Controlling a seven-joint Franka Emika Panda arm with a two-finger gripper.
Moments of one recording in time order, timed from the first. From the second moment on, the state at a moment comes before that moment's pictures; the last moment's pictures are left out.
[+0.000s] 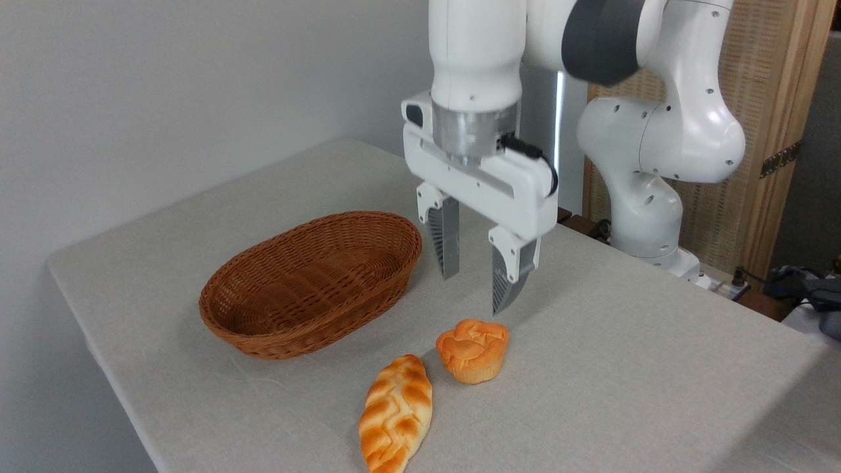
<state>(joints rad) 0.17 -0.41 -0.02 -2.34 -0.12 1.94 0.97</state>
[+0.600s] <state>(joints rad) 0.18 -0.37 -0.02 -2.42 -0.10 2.04 1.02</state>
